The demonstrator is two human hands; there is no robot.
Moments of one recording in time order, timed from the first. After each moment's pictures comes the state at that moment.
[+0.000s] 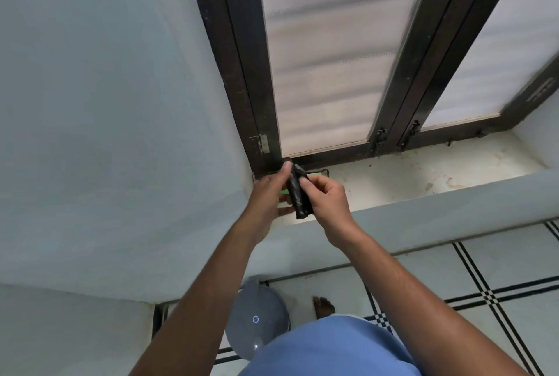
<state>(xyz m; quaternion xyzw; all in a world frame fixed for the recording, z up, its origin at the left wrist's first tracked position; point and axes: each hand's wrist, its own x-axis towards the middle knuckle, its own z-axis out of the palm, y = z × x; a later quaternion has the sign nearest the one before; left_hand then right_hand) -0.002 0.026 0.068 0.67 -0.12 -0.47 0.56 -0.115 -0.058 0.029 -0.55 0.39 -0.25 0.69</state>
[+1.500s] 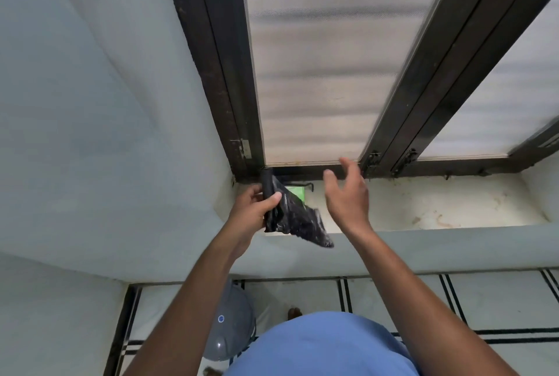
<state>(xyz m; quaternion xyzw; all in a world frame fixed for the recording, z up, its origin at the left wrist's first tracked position) -0.020 -0.008 0.033 0.67 -0.05 -0.43 0.60 -0.140 -0.174 0.031 -0.72 0.46 -0.22 0.47</state>
